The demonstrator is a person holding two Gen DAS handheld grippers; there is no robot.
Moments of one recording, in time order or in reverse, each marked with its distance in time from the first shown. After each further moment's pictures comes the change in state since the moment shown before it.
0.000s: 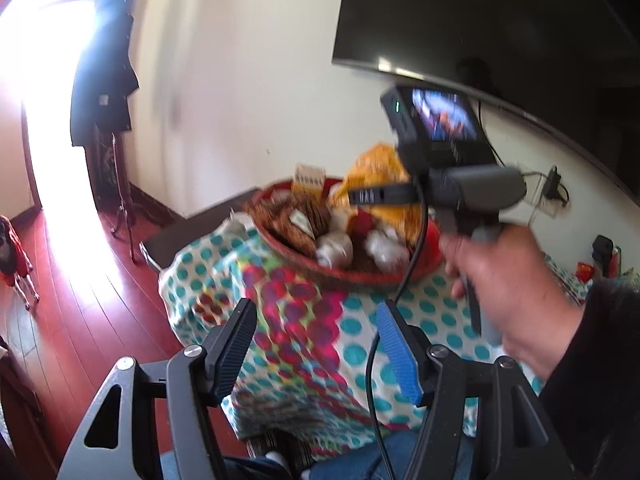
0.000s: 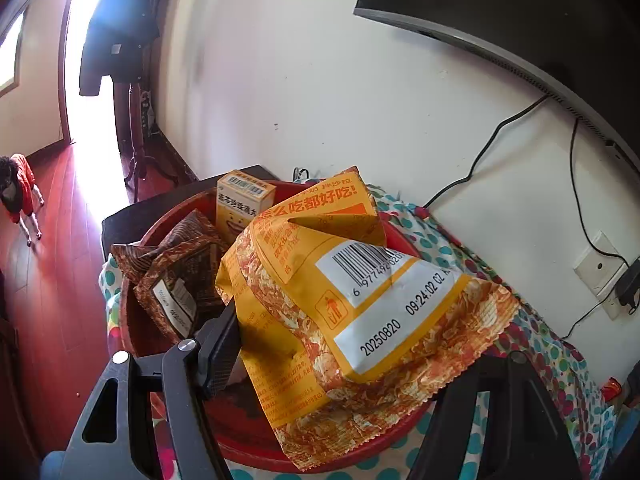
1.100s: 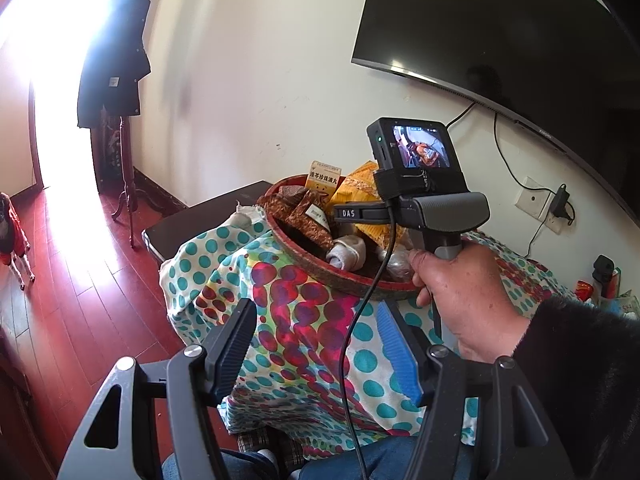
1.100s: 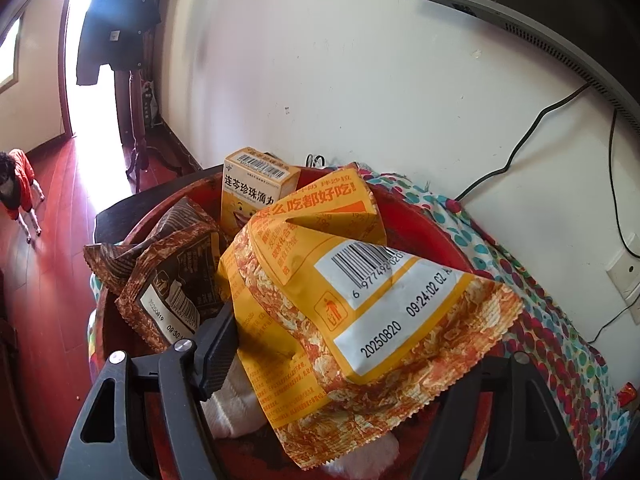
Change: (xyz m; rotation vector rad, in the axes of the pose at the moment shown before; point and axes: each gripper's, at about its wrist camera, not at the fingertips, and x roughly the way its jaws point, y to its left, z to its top) left arm 0.010 0.017 0.000 -0.074 0.033 -0.012; right arm 0.055 0.017 0.001 -0.003 0.030 0.020
